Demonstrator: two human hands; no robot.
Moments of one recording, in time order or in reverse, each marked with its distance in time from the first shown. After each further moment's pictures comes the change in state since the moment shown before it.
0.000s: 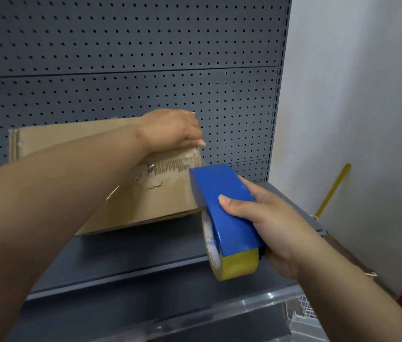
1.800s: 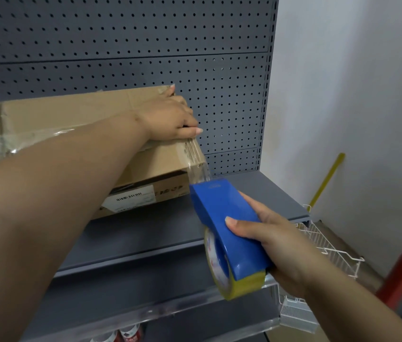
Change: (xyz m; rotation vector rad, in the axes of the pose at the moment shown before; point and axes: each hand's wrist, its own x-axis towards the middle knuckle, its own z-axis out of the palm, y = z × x) left_hand 0.015 0.023 -0.002 0.075 -0.272 -0.195; right_hand -0.030 0.038 -0.035 0.059 -0.021 0.044
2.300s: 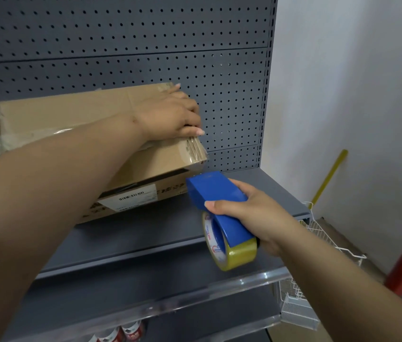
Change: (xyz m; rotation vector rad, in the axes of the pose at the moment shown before) left_hand 0.003 0.010 0.000 -0.019 0.139 0.057; right_hand 0.032 -0.007 -0.002 -0.160 0.118 0.094
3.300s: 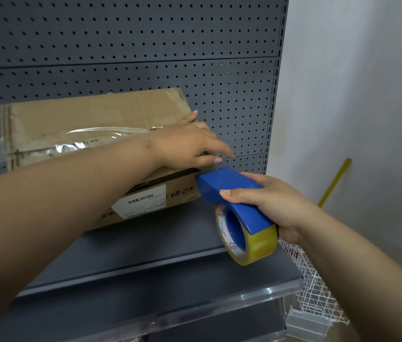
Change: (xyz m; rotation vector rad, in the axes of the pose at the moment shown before) left_hand -0.006 0.029 0.007 -0.194 -0.106 0.079; right_hand 0.020 -0.030 -0.008 0.001 -0.017 -0.002
